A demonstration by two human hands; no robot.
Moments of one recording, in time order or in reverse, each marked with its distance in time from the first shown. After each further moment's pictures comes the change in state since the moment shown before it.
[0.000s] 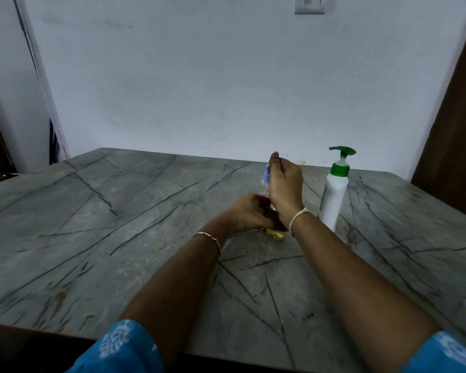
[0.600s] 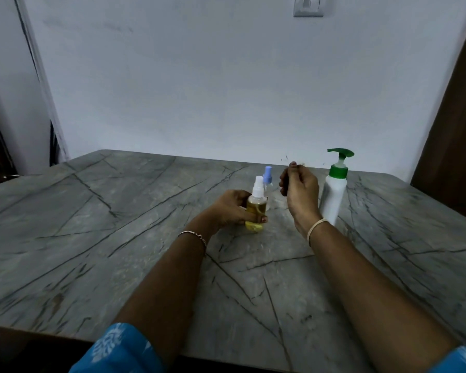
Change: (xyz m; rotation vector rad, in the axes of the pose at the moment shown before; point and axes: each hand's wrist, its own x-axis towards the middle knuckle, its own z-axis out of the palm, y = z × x) left_hand 0.002 -0.014 -0.030 0.029 0.155 -0.105; right_hand 0.005 0.017 -0.029 0.116 0.020 0.074
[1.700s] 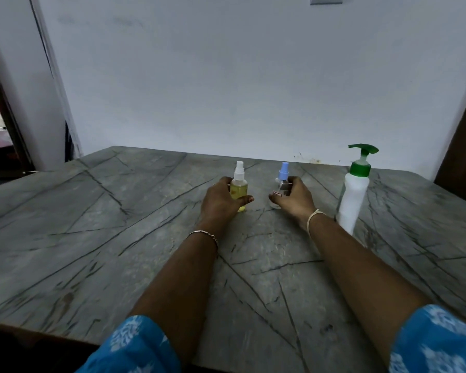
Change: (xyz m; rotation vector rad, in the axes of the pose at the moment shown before) left_hand 0.016 -0.033 -0.022 0.372 0.595 -0.015; right_hand 0.021 0.049 0.018 -0.431 -0.332 0.152
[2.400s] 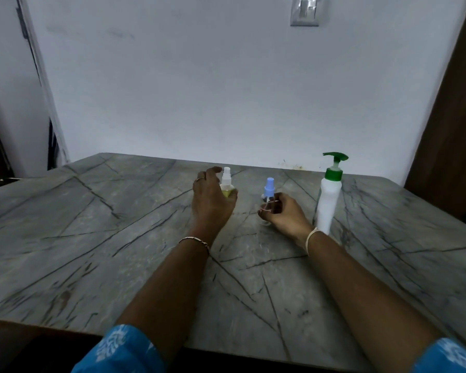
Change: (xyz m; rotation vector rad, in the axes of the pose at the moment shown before) left_hand -0.027 0.031 -0.010 0.061 0.287 0.170; right_hand -0.049 -0.003 -0.024 0.042 -0.126 -0.041
